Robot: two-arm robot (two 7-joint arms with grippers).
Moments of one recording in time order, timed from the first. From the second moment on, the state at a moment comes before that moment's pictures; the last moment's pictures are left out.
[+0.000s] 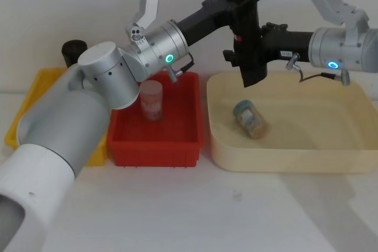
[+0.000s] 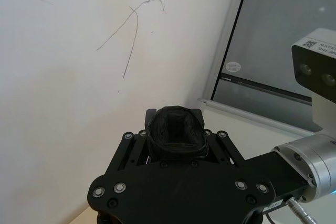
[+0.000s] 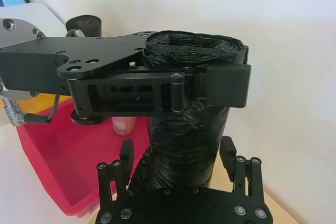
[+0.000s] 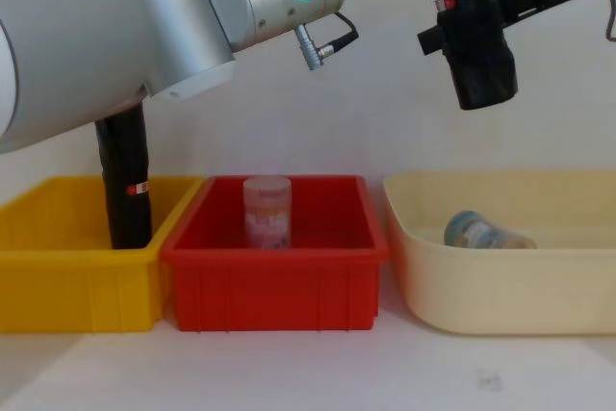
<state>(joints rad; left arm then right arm) -0.97 -0.06 0.47 -0.79 -0.75 0.02 -0.76 0.90 0.50 -0.60 -1.36 0.41 0.55 0.58</state>
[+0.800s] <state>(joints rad) -0.97 -0.06 0.47 -0.79 -0.75 0.02 -0.76 0.91 0.49 -0.62 -1.33 0.40 0.55 0.58</state>
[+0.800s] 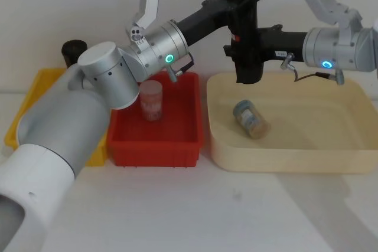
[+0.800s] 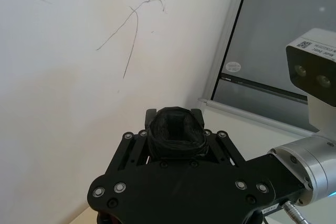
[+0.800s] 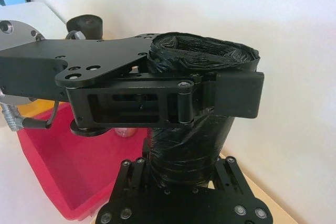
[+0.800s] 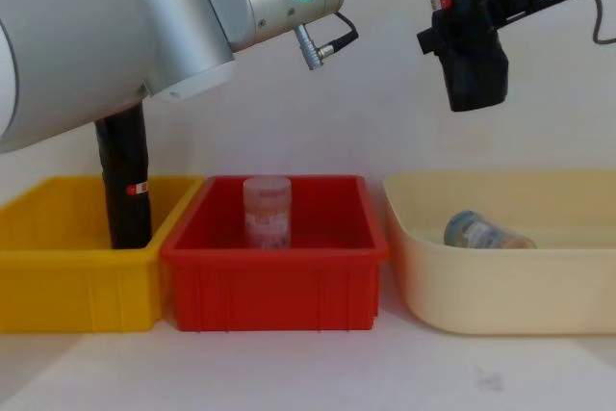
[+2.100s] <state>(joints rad) -0.97 -0.06 0.47 -0.79 -0.75 0.02 -0.76 0.88 0.49 -0.58 -1.35 0.40 0.55 0.53</state>
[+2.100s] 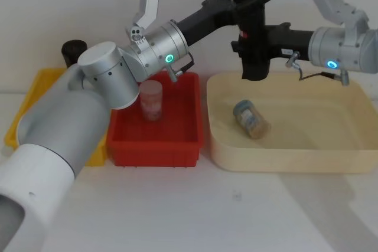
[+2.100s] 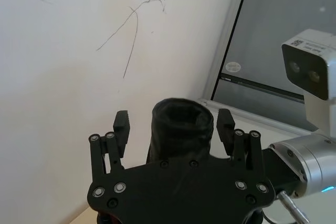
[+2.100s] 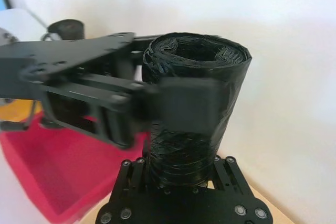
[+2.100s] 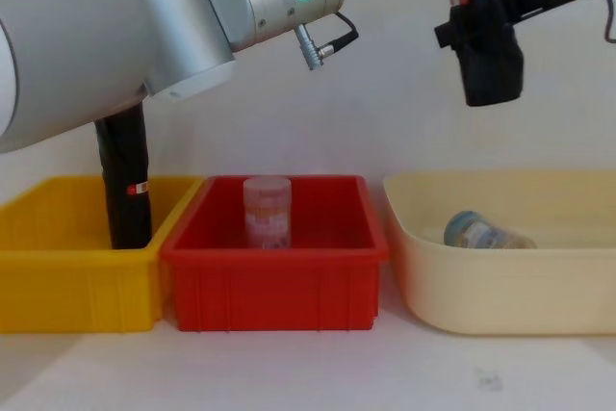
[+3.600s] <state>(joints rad) -0.97 -0.06 0.47 -0.79 -0.75 0.02 -0.76 0.75 0.53 -0.40 -1.37 0.40 0.54 0.32</state>
